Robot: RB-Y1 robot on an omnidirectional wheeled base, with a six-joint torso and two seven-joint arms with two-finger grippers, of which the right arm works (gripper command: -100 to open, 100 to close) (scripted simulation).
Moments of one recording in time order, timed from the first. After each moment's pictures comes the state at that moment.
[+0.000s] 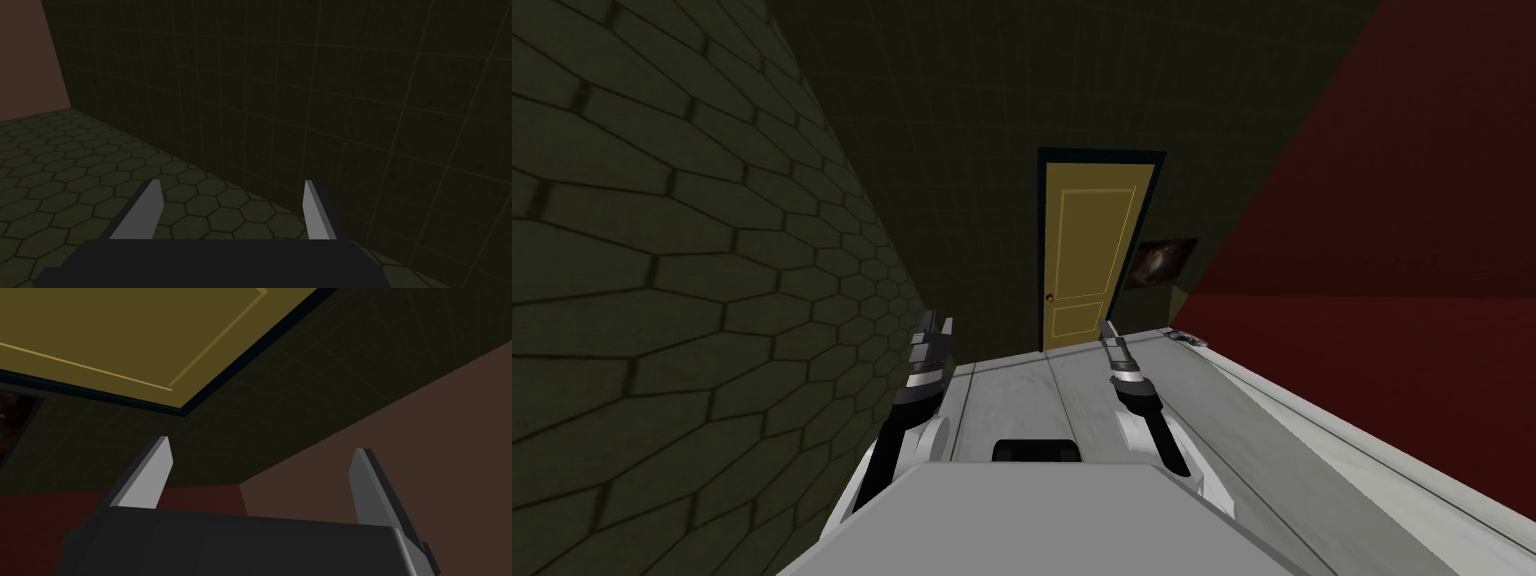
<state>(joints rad) 0.36 -0.08 -0.07 -1.90 0.16 -0.68 0.39</state>
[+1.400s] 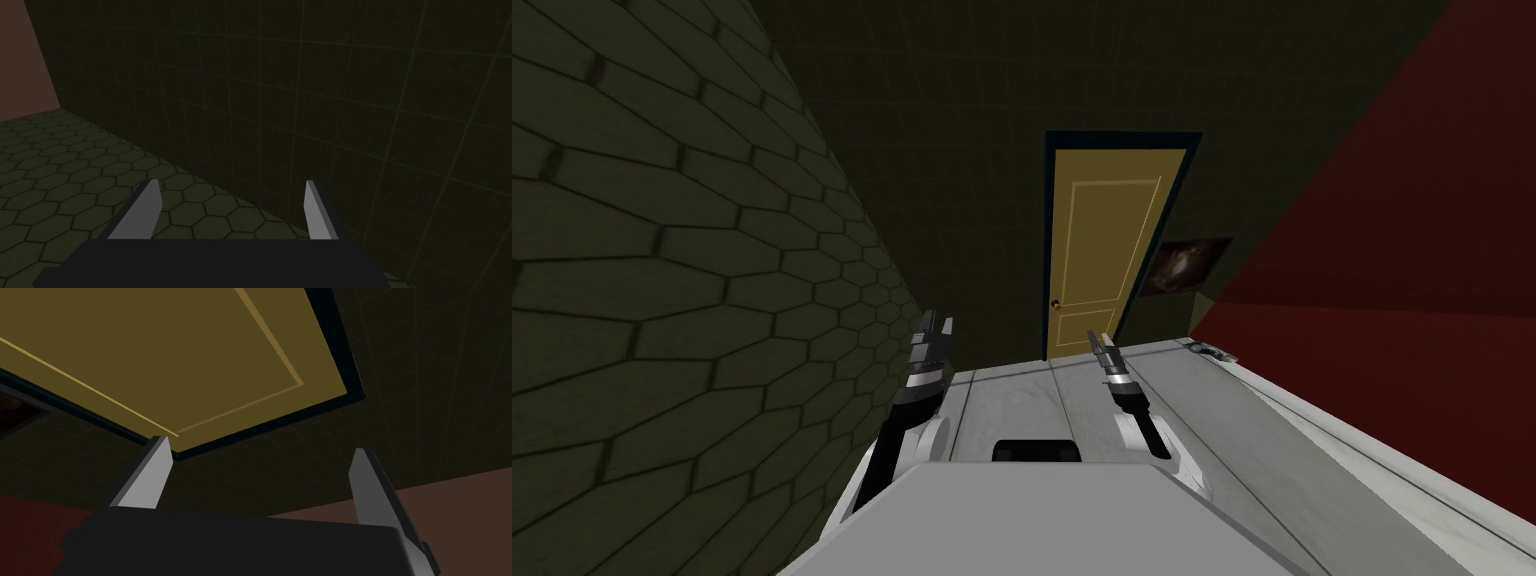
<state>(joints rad) 0.24 -0.10 -0.14 -1.54 0.24 -0.74 0.63</state>
